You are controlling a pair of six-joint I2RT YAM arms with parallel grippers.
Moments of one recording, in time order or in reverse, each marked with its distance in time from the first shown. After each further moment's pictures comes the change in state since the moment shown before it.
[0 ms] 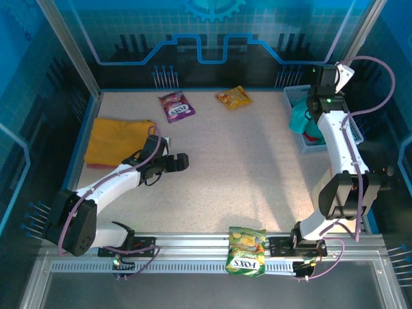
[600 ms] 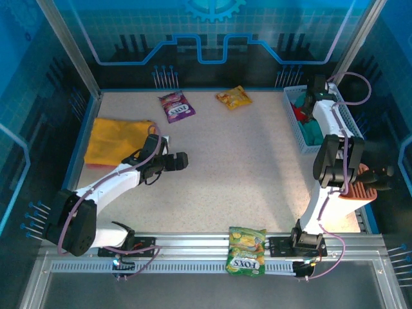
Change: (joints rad) left arm 0.003 0.000 0.010 -0.002 -0.026 0.021; right arm -0.094 0.387 0.153 -0.199 -0.205 0.048
